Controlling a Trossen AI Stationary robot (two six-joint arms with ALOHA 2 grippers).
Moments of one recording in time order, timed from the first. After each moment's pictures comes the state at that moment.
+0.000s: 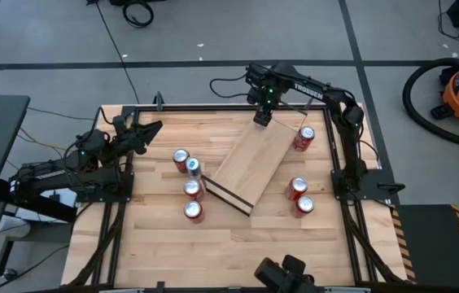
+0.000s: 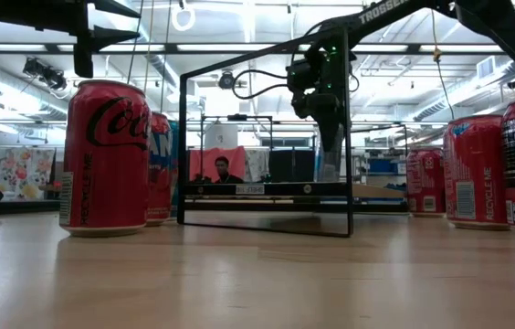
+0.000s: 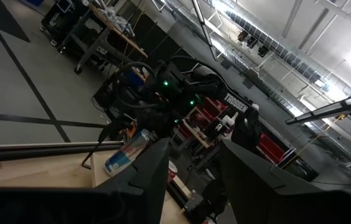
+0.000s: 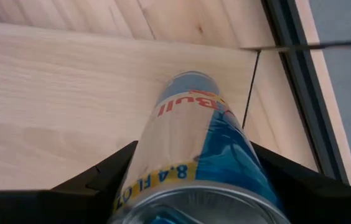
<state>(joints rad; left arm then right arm) 0.25 0.33 0.41 0.10 -0.29 -0.73 -0.67 2.03 1.91 -1.35 -0.08 -0.20</state>
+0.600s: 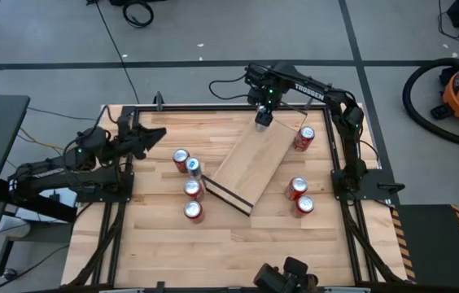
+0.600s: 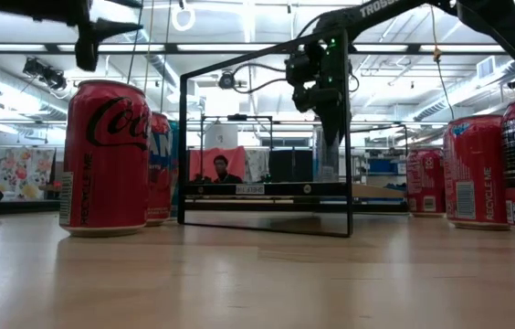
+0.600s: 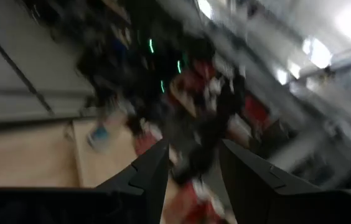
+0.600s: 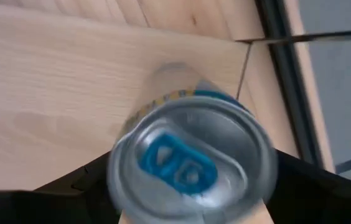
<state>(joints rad) 0.25 0.39 0.51 -0.06 -0.11 -0.74 -0.64 2.02 1.96 -1.41 0.00 -0.22</state>
